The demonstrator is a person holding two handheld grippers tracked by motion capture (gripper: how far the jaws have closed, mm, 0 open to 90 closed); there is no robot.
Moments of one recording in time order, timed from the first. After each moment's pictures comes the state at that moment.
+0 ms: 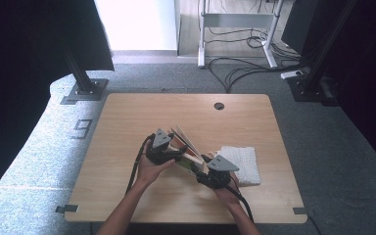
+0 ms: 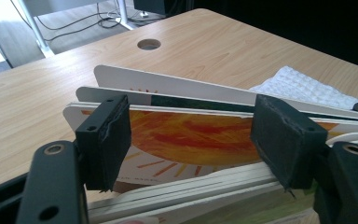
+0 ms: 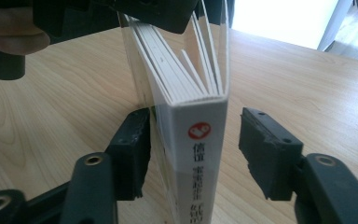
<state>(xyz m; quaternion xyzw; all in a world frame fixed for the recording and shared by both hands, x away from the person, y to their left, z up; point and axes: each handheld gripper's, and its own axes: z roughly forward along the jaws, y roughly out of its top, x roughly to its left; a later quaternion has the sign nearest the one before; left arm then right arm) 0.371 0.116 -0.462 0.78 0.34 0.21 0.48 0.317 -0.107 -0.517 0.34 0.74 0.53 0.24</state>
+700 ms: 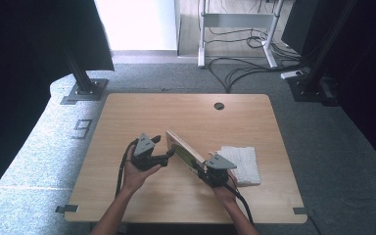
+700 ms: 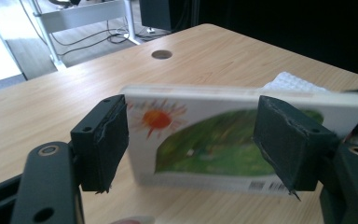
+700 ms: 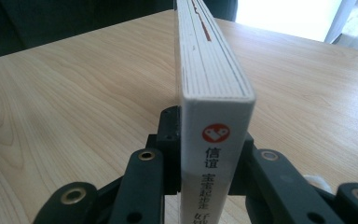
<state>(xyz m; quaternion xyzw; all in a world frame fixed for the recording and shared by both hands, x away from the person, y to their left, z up) 0.343 0.166 -0.457 0.77 0.34 0.23 0.50 0.324 -0.103 -0.521 0.34 0.75 0.52 0.22</state>
